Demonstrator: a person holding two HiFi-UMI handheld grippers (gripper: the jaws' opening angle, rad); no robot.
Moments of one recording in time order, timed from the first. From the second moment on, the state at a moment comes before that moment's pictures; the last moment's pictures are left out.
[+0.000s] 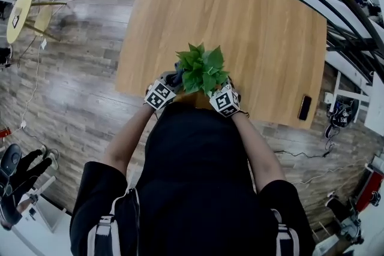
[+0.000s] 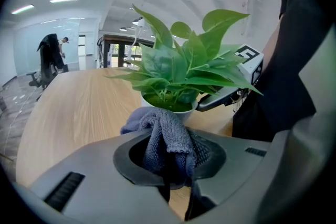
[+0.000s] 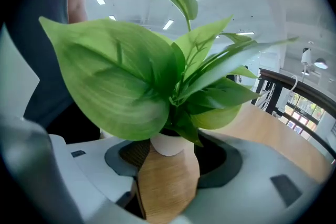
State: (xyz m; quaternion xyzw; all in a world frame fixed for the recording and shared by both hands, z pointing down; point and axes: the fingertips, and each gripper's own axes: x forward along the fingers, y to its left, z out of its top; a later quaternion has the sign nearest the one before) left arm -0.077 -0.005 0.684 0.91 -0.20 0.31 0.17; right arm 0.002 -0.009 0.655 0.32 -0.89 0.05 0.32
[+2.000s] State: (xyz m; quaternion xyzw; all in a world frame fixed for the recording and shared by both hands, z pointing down) left arm -0.084 -0.035 0.679 0.92 -0.22 0.28 0.16; right arm -0.017 -0.004 0.651 0.35 -0.89 0.08 0.29
